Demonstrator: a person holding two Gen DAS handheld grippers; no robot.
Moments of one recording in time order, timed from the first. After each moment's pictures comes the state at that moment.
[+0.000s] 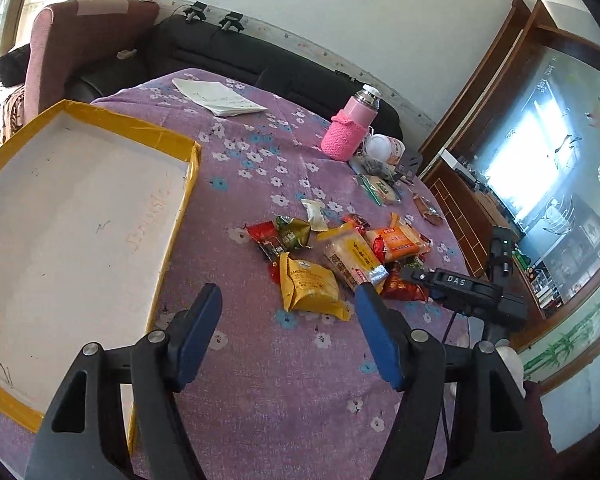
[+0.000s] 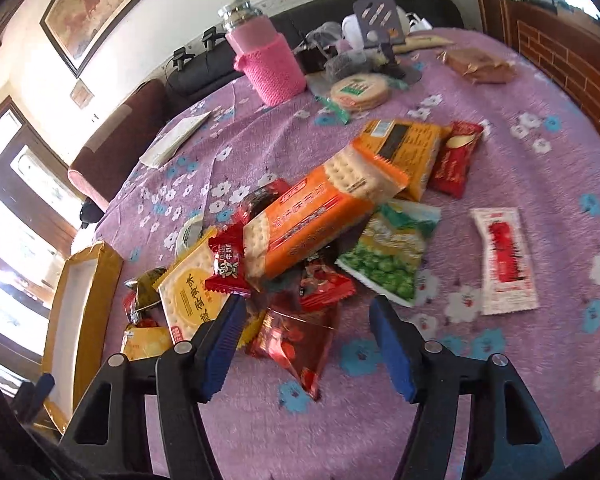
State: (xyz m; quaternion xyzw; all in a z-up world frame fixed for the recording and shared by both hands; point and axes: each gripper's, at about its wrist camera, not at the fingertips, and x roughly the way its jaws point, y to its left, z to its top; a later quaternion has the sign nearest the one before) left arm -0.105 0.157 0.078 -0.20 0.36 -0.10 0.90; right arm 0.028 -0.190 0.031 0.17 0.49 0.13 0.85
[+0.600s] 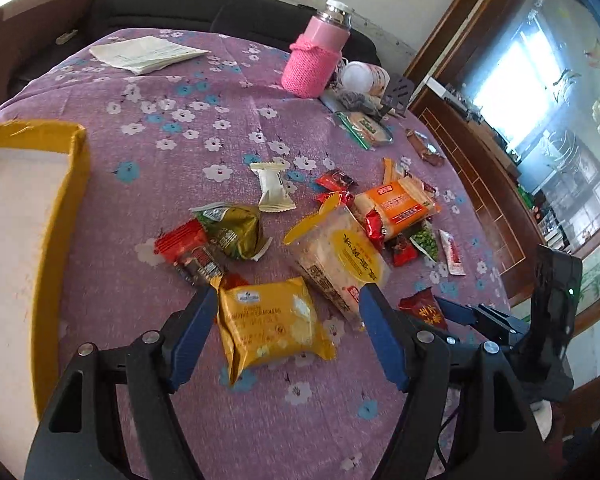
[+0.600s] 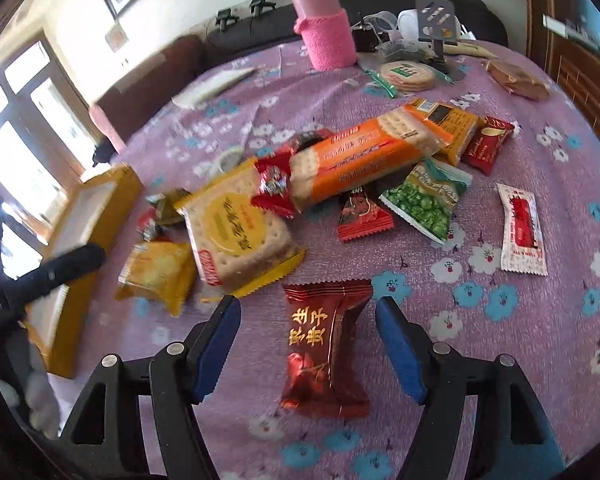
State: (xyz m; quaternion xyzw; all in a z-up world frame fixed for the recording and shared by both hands) left arm 0.000 0.086 0.040 -0.12 0.46 -0.17 0.86; right arm -0.013 -0.156 0.028 0.04 0.49 0.16 0.85
